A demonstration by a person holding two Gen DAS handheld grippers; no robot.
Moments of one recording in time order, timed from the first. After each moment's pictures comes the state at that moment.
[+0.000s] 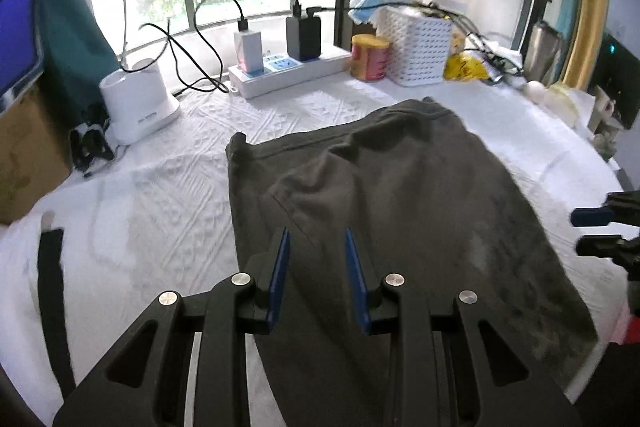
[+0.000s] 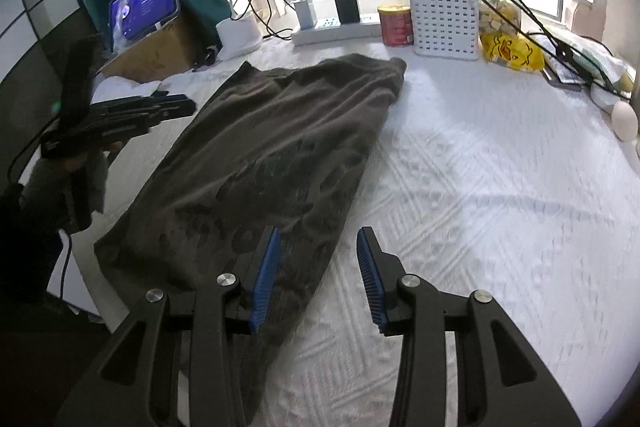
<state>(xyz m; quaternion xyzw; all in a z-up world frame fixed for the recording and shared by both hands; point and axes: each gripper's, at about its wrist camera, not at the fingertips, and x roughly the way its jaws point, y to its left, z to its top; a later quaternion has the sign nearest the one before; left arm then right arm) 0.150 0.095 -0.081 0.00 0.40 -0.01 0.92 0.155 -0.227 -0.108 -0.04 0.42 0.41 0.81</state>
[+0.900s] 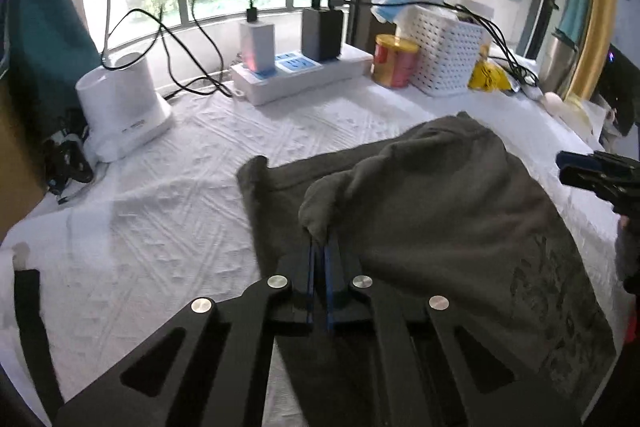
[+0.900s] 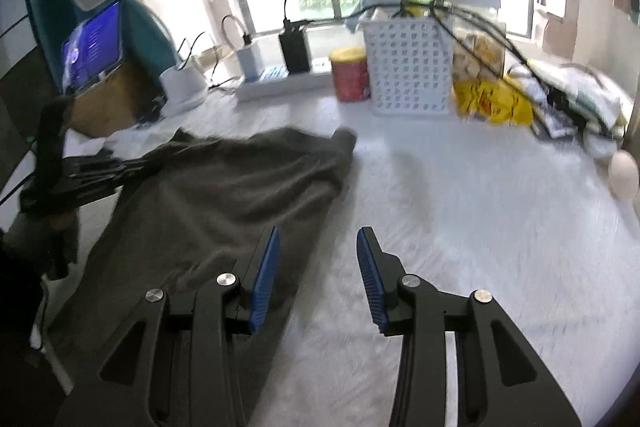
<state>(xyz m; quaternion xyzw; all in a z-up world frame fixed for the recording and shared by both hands) 0.197 0.132 -0.095 -0.01 0.40 -0.03 0.92 0.242 -0.197 -0.104 -0.02 0.37 0.34 0.86</state>
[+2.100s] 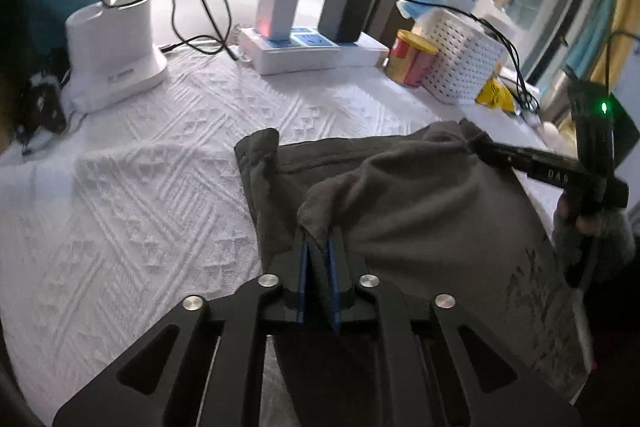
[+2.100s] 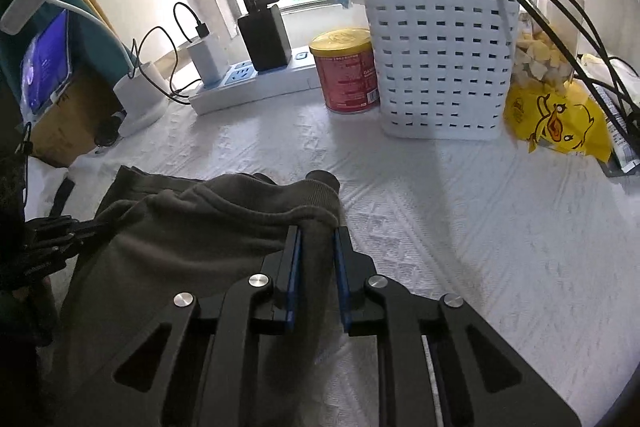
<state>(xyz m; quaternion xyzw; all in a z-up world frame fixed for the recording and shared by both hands) 0.211 0.157 -0.117 -0.11 0.42 -0.05 0.90 0.322 -0.136 -0.133 -0.02 0.42 0.34 0.84</state>
